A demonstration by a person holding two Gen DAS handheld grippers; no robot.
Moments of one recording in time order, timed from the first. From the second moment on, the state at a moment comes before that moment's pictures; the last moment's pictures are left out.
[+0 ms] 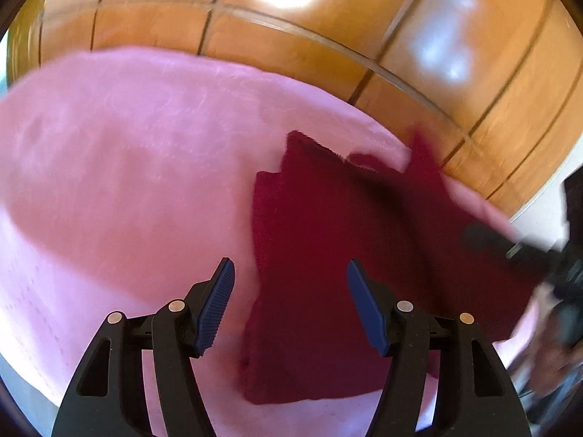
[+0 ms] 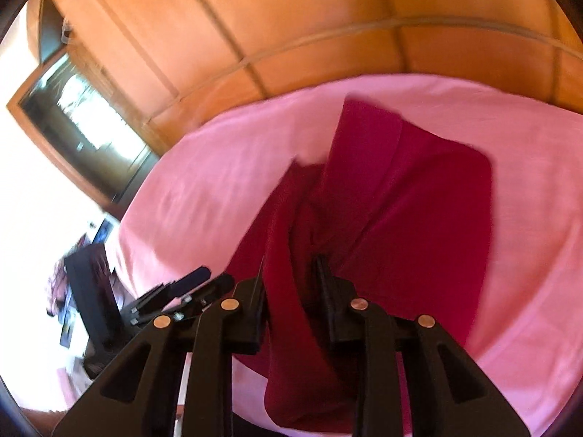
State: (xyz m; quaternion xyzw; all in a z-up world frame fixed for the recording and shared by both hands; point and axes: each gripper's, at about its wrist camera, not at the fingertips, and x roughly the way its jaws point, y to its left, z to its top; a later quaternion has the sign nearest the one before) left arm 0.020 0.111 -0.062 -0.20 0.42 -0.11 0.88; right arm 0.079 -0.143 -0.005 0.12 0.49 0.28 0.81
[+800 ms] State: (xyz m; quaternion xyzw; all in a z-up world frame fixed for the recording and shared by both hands) left arm 0.136 0.035 -0.074 -0.28 0.56 -0.29 0.72; right arm -0.016 -0.204 -0.015 0.13 0.44 0.32 0.83
